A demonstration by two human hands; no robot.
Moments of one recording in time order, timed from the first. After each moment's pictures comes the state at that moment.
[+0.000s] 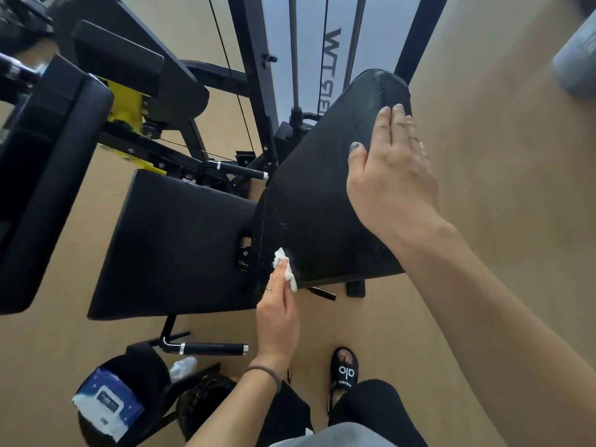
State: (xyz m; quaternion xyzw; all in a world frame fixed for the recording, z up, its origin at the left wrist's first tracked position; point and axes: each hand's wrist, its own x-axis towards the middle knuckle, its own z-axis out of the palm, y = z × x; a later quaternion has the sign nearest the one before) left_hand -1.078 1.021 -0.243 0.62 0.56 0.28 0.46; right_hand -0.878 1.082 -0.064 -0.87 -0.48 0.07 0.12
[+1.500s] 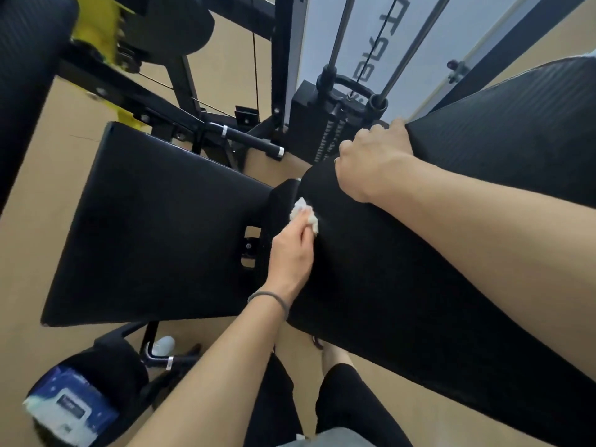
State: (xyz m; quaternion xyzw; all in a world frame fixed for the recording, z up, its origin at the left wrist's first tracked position) left_hand -1.057 1.216 -0.311 0.59 0.55 0.20 0.56; right_hand -0.911 1.292 -0.184 -0.69 -0.61 0.06 -0.39
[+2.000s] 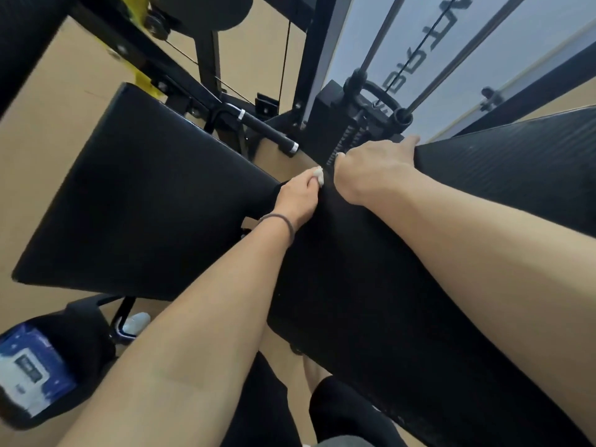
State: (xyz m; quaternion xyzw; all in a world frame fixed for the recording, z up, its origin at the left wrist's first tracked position) left_hand -1.015 1.309 -0.354 0.58 0.58 0.14 0.56; right_hand -0.921 1.308 -0.199 -0.69 -0.61 0.09 -0.38
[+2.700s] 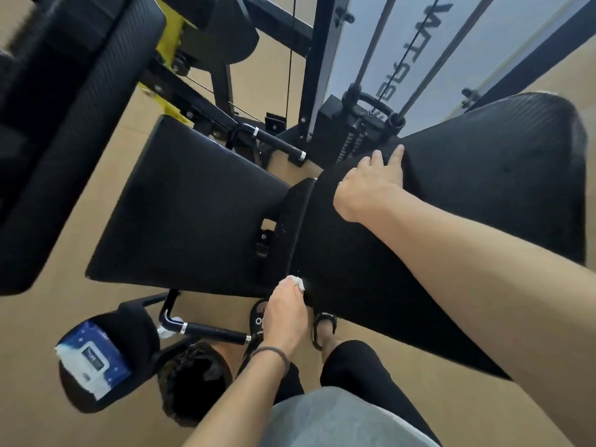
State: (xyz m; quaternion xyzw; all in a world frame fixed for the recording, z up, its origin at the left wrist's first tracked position) left_hand -1.108 1.094 -0.298 0.62 0.66 0.03 0.43; right_hand -0.948 1.250 -0.158 -0.70 -0.58 0.13 -0.41
